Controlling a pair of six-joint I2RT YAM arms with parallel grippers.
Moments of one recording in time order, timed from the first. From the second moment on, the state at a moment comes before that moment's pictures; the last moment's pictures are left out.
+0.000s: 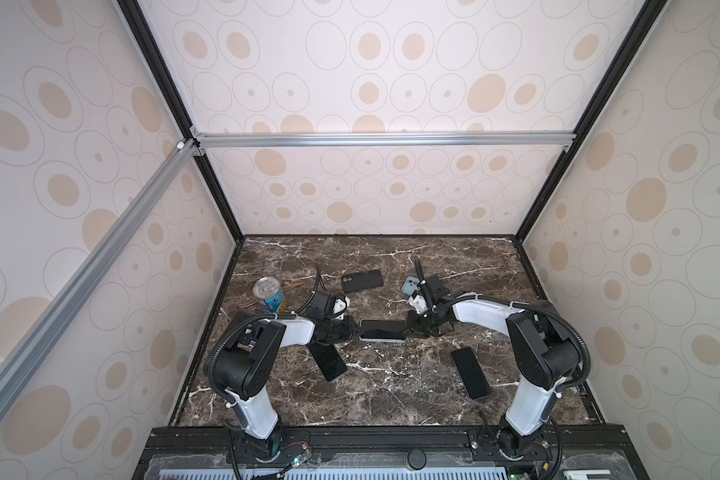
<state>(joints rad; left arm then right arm) -0.40 1.73 0.74 0.05 0.55 -0.58 0.49 1.81 1.07 -0.50 -0.44 0.54</state>
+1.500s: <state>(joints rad) -0.41 1.73 0.76 0.01 0.51 -0.55 0.53 1.85 1.14 -0.59 -0.35 0.50</state>
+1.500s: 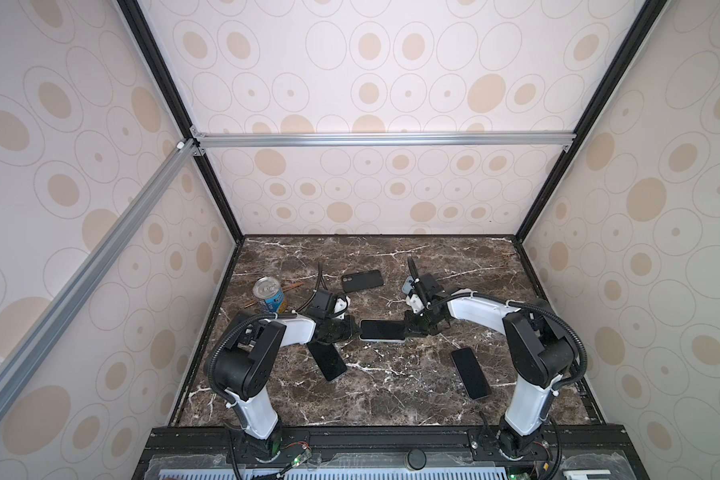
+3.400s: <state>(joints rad) -0.40 1.79 0.93 -0.08 0.45 -0.50 0.55 1.84 1.29 -0.67 -0.24 0.43</state>
